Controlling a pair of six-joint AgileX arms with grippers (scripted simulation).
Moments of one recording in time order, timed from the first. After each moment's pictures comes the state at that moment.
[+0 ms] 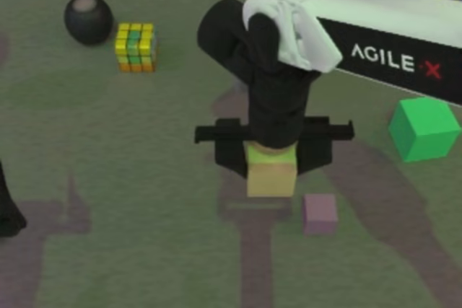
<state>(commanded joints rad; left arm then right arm) 0.02 0.00 0.00 0.00 0.00 0.00 0.74 2.16 1.78 -1.18 0.01 0.75</state>
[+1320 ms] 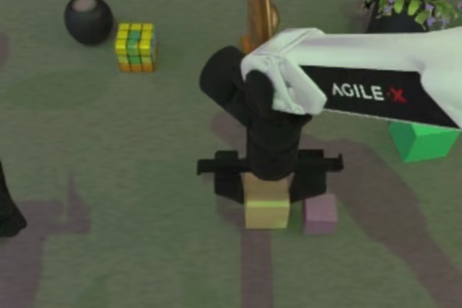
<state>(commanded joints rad) 0.02 0.00 0.00 0.00 0.00 0.00 0.74 2.22 1.62 -0.96 0.01 0.75</state>
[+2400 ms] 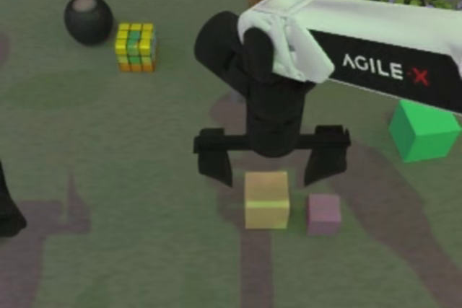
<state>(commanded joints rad) 0.02 0.00 0.00 0.00 0.00 0.00 0.75 2.17 1.76 -1.16 0.01 0.75</state>
